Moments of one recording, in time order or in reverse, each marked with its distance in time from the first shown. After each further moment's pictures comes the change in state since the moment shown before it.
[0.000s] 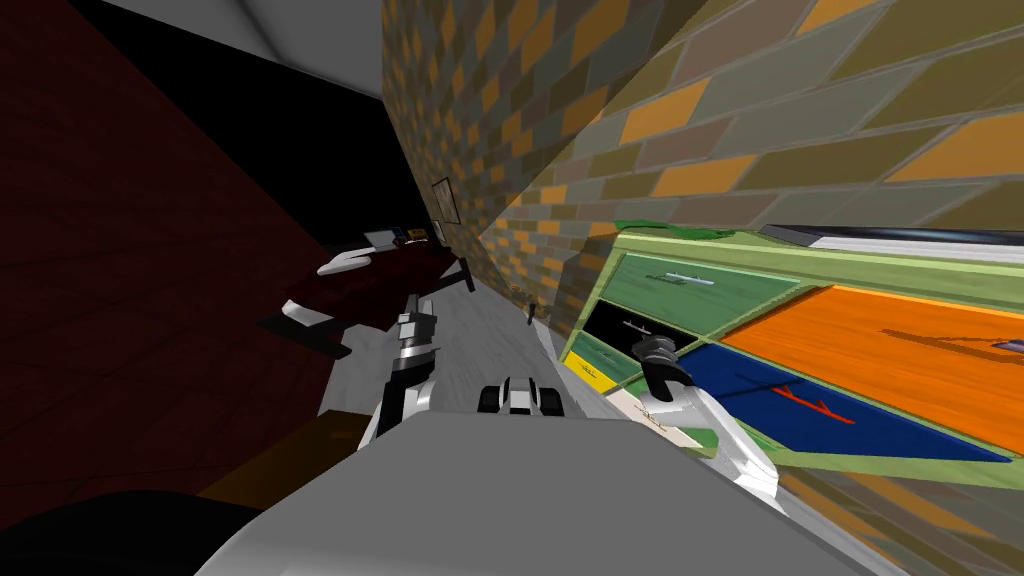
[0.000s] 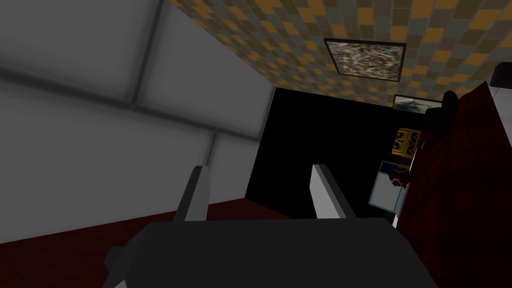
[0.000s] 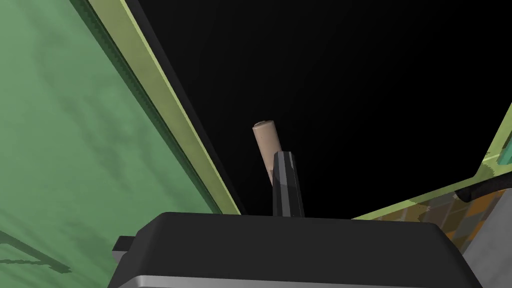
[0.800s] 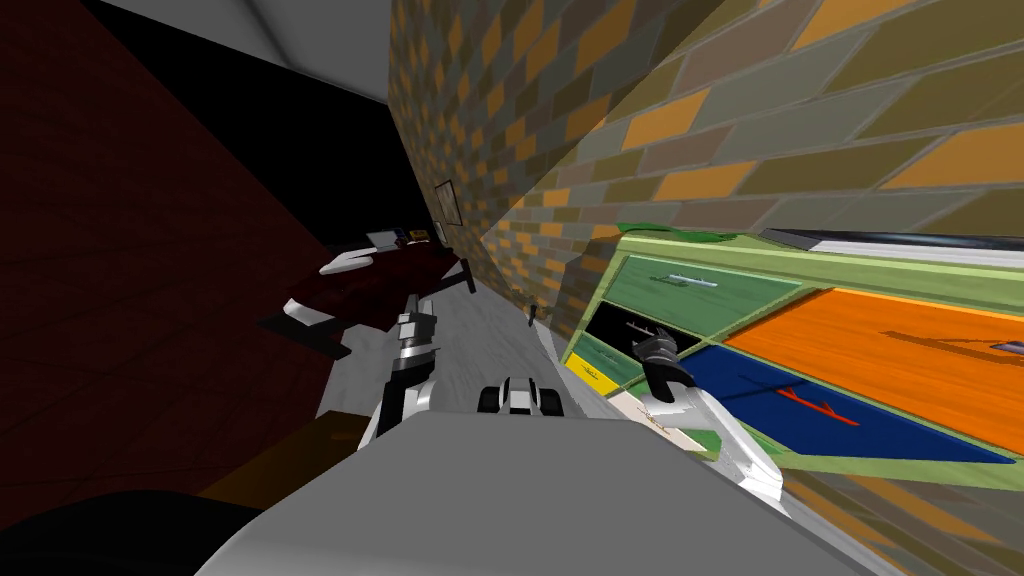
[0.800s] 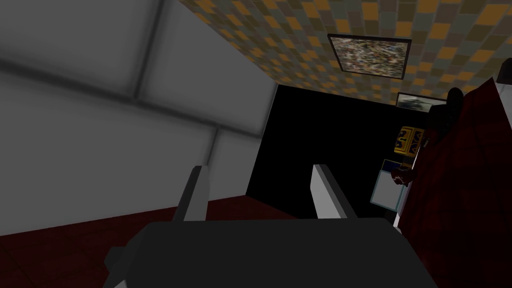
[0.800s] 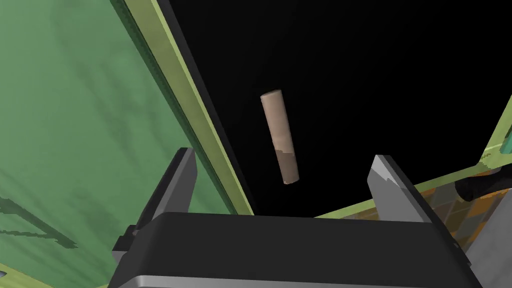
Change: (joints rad) left arm 0.001 0.000 0.000 0.000 0.000 0.000 0.000; right arm 0.010 -0.003 0.000 -0.015 -0.004 0.016 0.014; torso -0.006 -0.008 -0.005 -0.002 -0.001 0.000
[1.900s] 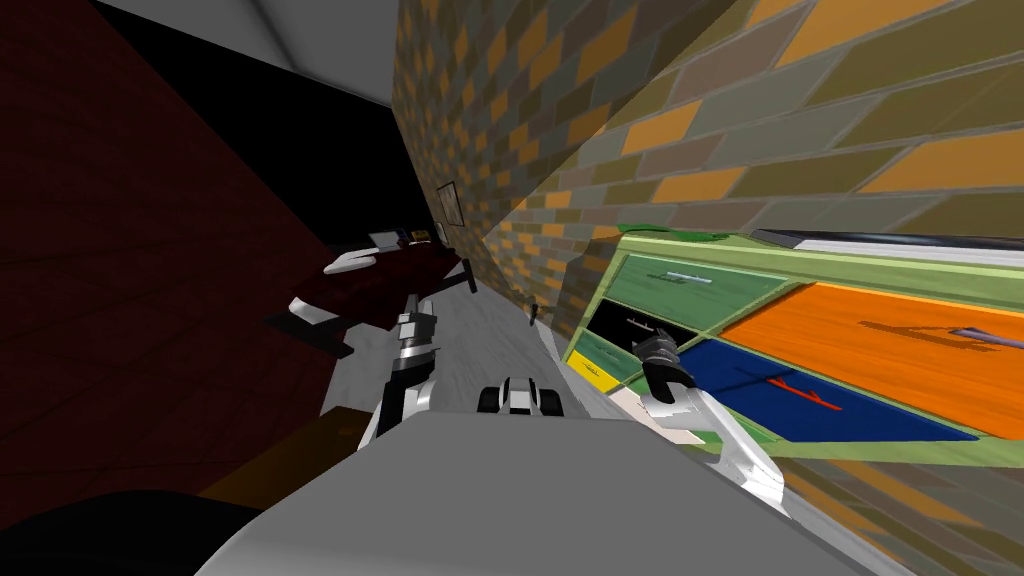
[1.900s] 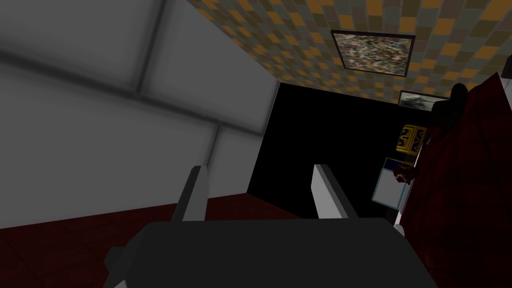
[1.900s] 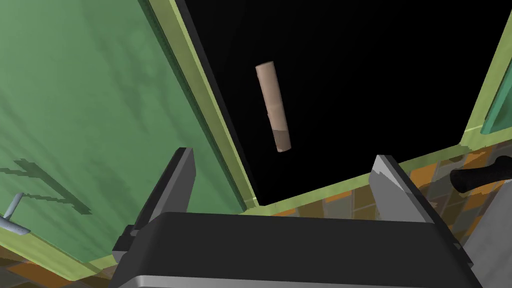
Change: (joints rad) left arm 0.000 0.000 0.000 0.000 0.000 0.000 0.000; right arm 0.008 0.001 0.004 -0.013 -0.004 0.007 0.007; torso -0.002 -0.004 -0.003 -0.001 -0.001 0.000
